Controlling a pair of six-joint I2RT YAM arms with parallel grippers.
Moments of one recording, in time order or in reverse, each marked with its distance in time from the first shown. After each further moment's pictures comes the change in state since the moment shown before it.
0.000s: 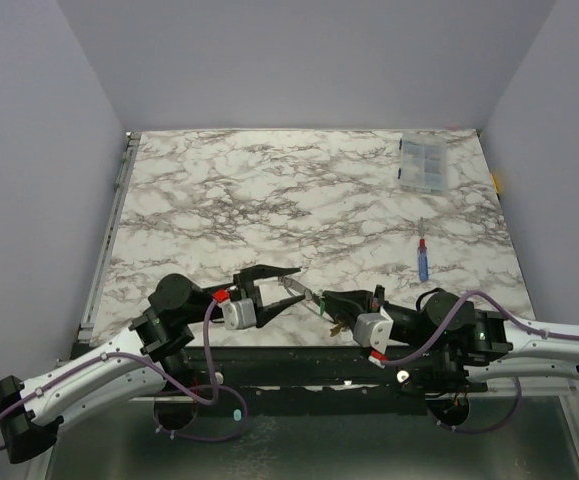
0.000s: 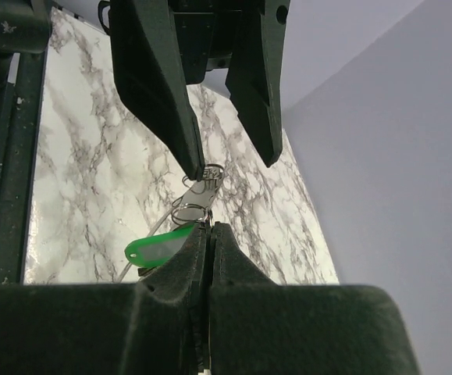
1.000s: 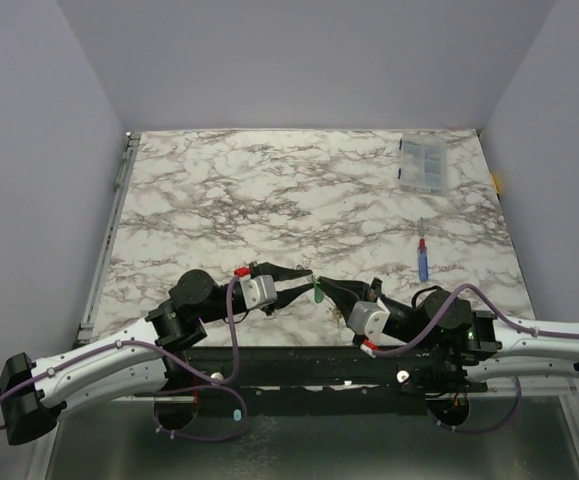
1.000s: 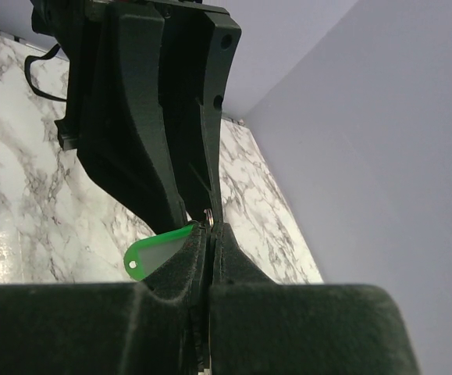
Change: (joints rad) left arm -0.071 0.100 0.029 0.008 -0.188 -0.189; right arm 0.000 0.066 0.000 0.173 0.087 0.000
